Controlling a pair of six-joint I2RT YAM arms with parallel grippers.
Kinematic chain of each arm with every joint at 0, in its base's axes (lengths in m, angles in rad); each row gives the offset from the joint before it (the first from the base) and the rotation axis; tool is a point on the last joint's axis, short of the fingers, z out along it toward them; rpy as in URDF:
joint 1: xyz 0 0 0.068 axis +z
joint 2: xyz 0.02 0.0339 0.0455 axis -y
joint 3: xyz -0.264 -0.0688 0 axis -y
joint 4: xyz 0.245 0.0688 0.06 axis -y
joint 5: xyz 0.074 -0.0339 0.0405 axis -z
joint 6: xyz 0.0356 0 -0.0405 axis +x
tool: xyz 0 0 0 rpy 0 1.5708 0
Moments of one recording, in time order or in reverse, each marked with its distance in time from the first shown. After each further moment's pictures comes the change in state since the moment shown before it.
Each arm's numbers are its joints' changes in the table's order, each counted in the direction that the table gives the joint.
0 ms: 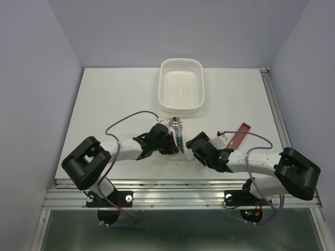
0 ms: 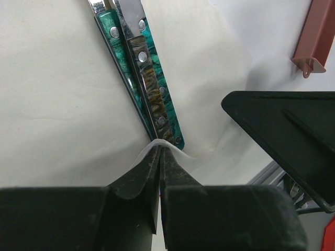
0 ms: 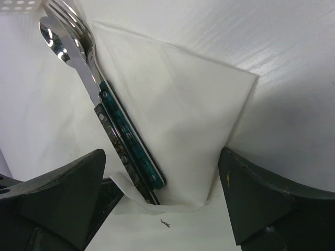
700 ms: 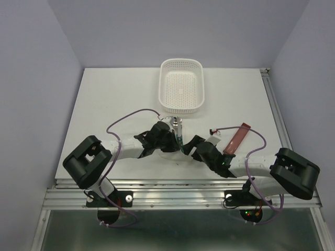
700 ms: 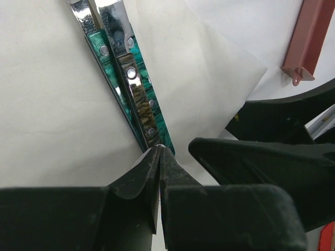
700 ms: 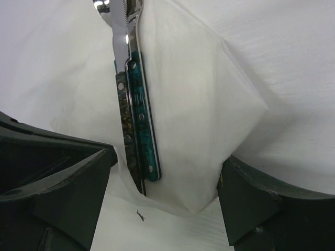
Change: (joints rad) left arm 0.000 -0.015 0.037 -0.011 -0.003 -0.001; right arm 0.000 -0.008 -0.155 0.430 -0.071 -0.449
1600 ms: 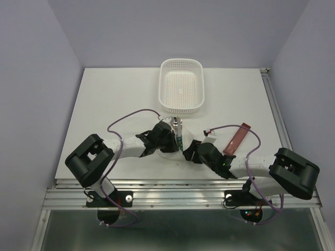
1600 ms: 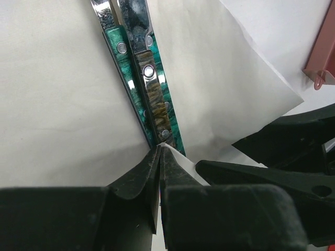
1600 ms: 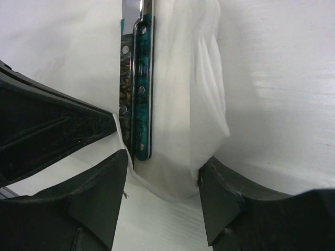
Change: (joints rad) left arm -0.005 -0.027 0.029 -0.055 -0.034 0.001; right arm 0.000 -0.002 -0.031 0.058 -0.144 -0.196
